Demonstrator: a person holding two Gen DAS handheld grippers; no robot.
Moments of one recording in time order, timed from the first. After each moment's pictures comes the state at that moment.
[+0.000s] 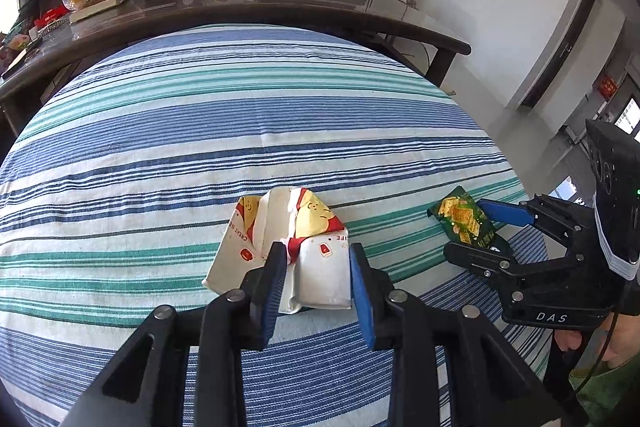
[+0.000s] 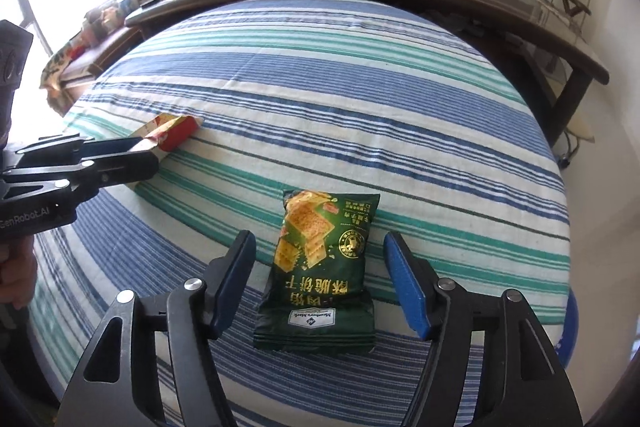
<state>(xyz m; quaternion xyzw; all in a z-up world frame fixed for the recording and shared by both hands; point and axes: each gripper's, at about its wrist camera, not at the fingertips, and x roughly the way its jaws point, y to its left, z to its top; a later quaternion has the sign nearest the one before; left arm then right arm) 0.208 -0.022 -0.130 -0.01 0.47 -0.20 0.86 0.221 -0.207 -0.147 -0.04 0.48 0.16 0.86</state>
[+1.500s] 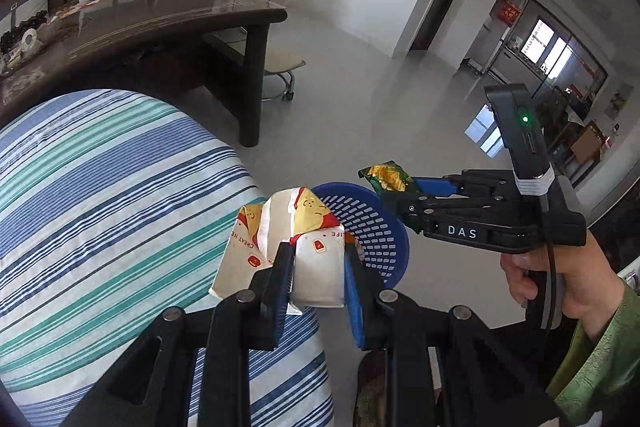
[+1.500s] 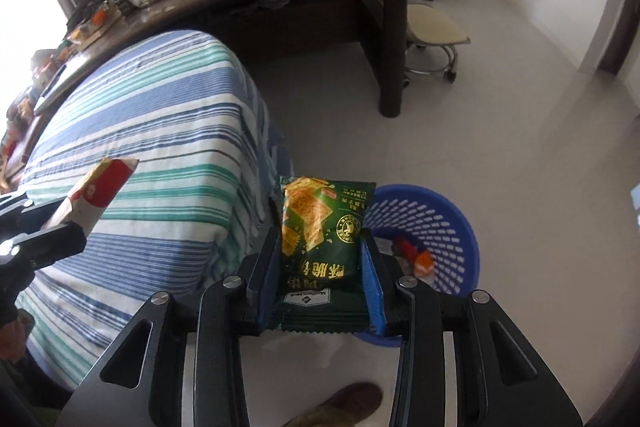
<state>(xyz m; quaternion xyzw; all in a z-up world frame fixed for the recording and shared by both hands) 0.167 -0.310 -0.095 0.05 0.47 -0.40 0.79 0.167 -0.475 -0.134 0.07 0.51 -0.01 0.86</state>
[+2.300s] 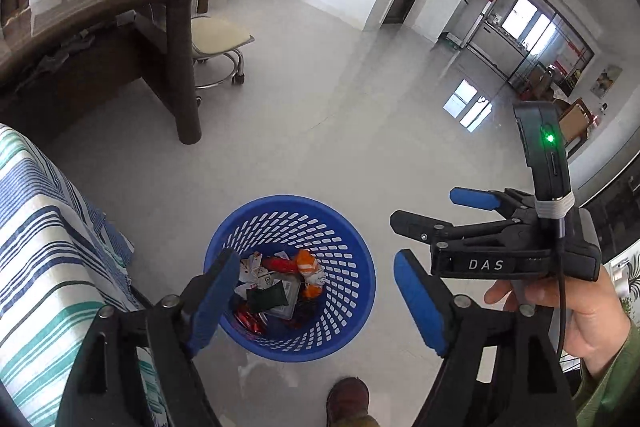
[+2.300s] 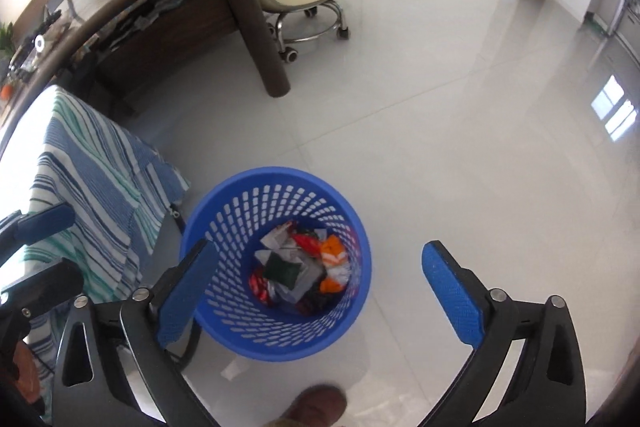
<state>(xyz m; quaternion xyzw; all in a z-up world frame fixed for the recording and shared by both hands) 0.176 -0.453 -0.141 0.08 0.48 -0.44 0.76 0.137 -0.617 -0.178 0.15 0.52 -0.14 0.83</state>
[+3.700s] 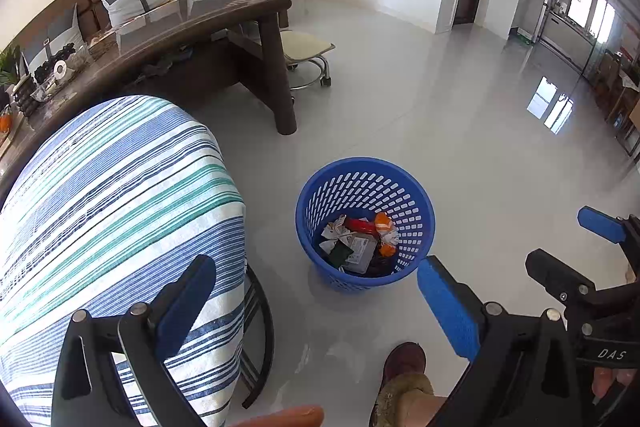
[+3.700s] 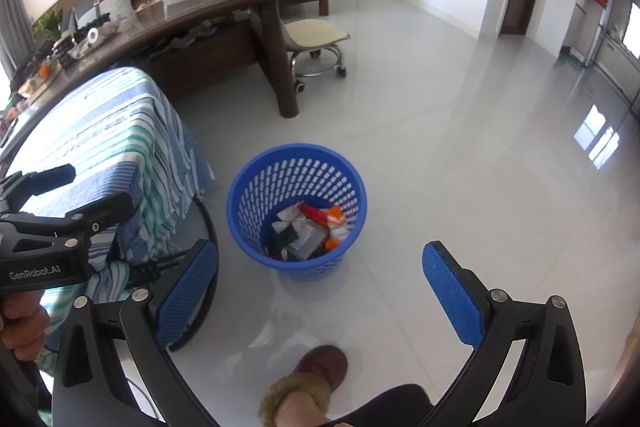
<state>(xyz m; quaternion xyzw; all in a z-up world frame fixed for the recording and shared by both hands) 0.070 -0.376 -0.109 0.15 0.44 -0.29 0.84 -0.005 -0.510 -0.105 0.11 0.45 -0.17 0.87</state>
